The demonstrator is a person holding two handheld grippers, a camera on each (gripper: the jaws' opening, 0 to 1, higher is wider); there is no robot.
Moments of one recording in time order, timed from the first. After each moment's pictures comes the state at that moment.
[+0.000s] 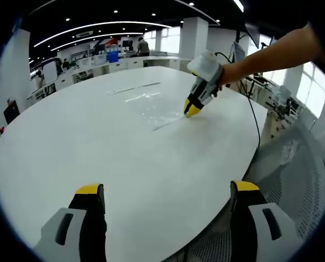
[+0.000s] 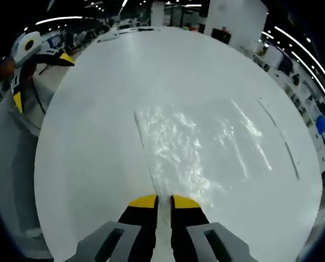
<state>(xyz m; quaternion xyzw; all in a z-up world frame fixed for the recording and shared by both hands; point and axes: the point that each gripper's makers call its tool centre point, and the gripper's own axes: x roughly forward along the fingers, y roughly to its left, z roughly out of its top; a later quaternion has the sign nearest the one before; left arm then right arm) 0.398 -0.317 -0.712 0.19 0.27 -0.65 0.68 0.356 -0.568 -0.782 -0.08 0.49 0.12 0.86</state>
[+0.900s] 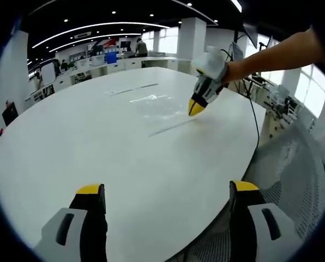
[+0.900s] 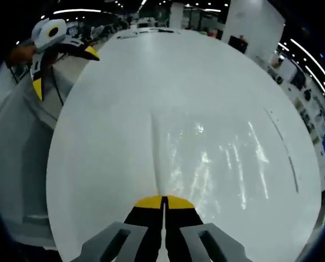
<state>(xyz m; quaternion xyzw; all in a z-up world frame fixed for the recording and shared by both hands) 0.401 -0.317 -0.712 0.19 0.27 -0.65 0.68 0.350 -0.564 -0.773 -0.17 0.50 0.21 0.82</state>
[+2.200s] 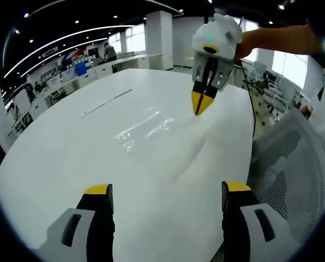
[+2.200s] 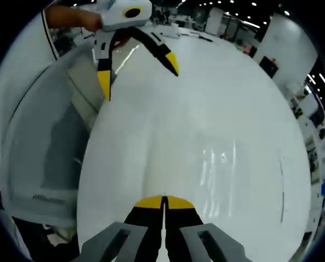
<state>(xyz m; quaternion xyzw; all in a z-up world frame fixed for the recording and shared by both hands) 0.393 -0.390 -0.698 0.27 0.22 -0.72 0.60 0.301 -0.501 -0.712 -0.26 0.49 0.32 0.77</state>
